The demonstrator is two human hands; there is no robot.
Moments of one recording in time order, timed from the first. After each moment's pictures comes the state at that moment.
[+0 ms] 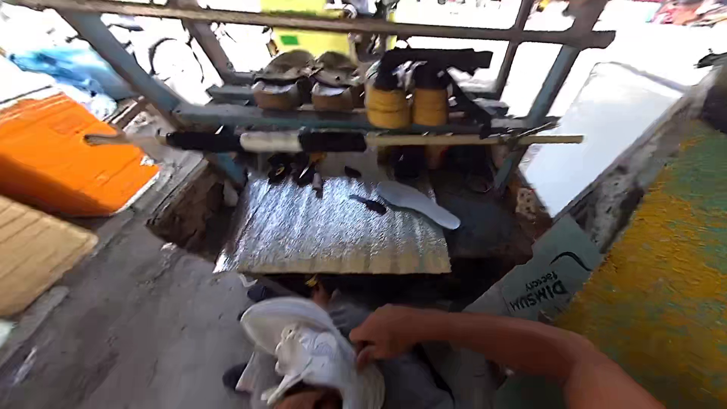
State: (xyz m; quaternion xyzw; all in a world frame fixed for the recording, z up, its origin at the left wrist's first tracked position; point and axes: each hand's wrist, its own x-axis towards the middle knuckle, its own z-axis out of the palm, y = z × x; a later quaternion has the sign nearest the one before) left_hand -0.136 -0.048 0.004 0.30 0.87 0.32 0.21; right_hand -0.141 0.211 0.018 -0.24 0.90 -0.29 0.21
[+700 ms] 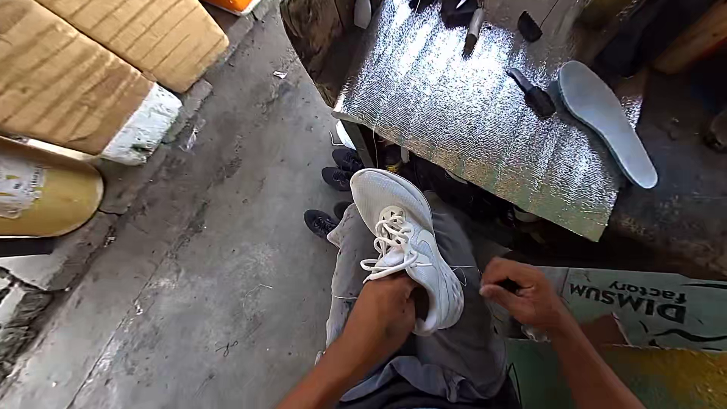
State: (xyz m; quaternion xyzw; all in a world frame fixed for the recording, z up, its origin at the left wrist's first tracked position) left_hand -0.133 -0.040 -0.007 0.25 0.88 0.39 0.09; right_hand -0.083 0.235 -0.039 -0.13 0.78 -0.61 0.02
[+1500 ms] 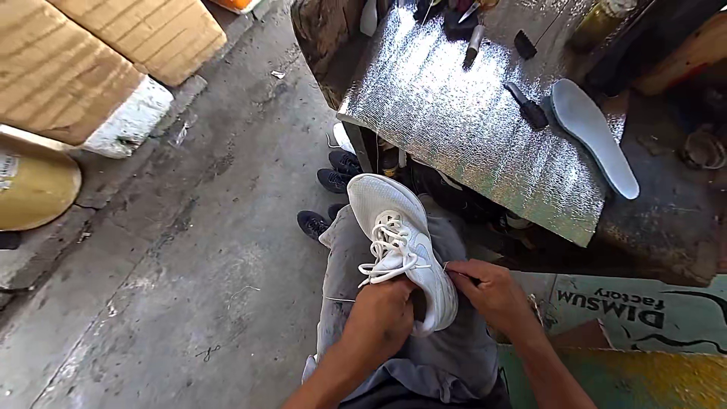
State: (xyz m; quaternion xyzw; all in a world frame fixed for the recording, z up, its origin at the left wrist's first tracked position) left_hand -0.127 -0.040 -0.005 0.23 0.90 0.37 0.08; right_hand -0.092 0.184 -0.029 0.03 0.92 -0.39 0.02
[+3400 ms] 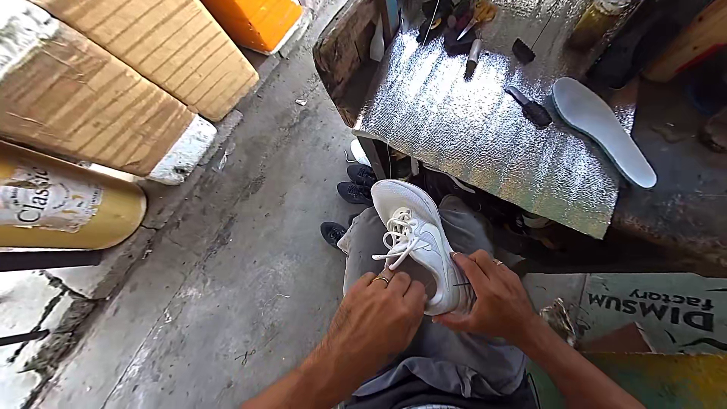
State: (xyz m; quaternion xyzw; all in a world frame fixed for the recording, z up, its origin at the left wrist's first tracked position) left_hand -0.135 -0.072 0.029 0.43 0.90 0.10 -0.04; right_hand -0.084 0.162 -0.030 -0.12 0.96 -0.21 -0.14
